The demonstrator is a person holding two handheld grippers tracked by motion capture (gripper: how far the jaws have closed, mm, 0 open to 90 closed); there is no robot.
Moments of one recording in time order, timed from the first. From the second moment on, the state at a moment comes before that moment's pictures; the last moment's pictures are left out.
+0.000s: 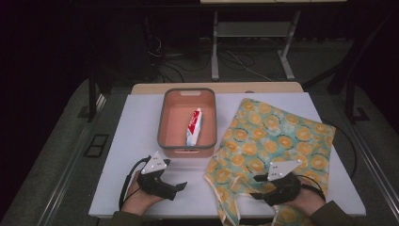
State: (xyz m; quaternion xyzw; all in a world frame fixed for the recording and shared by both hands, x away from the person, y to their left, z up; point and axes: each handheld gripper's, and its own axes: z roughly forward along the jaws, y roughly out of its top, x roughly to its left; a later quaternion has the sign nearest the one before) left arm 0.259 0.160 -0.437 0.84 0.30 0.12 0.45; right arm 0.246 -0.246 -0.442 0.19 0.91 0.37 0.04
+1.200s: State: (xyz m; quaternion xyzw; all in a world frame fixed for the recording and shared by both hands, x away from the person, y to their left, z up) left arm 0.261 0.163 -0.434 0.83 0.31 0.12 0.45; right arm 0.328 -0.260 -0.435 0.33 0.87 0.33 0.17
